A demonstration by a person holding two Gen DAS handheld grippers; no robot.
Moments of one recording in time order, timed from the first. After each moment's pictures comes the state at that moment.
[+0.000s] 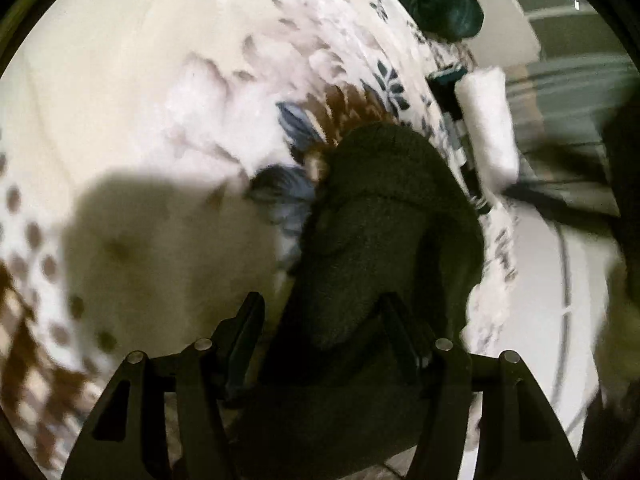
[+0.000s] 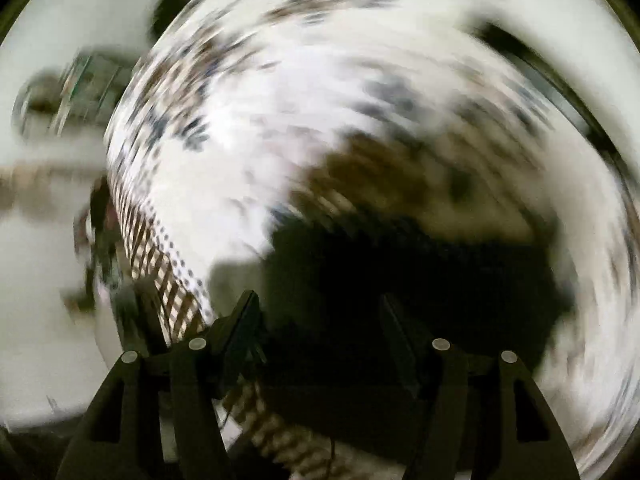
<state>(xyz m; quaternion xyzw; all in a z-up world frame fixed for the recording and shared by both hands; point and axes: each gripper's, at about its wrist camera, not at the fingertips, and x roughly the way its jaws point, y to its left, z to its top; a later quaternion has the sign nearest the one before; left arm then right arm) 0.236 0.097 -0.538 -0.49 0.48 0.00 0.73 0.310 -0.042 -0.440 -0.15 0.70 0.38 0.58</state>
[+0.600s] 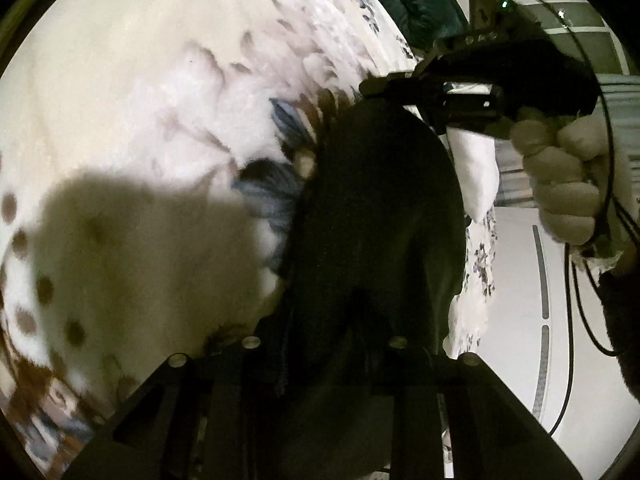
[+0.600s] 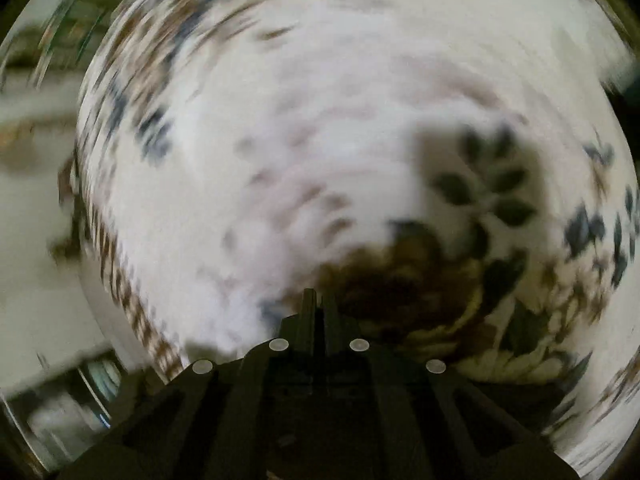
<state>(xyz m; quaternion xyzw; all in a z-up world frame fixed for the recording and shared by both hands) 0.235 0.094 -0.542 -0.50 0.45 -0.01 0.74 0.401 0.025 -0.520 -0.17 0.76 0.33 0.53</state>
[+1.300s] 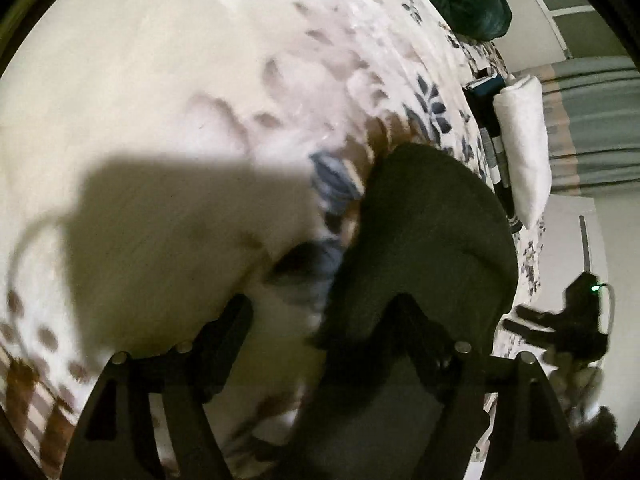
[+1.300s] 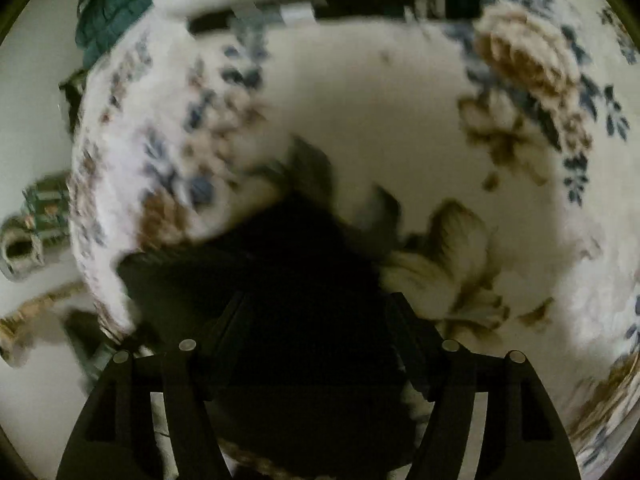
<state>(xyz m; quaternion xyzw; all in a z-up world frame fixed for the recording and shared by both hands) 0.279 0.128 -0.551 -0.45 0.53 0.03 0.72 0.439 -0.310 -0.503 0.03 0.76 0.19 0.63</state>
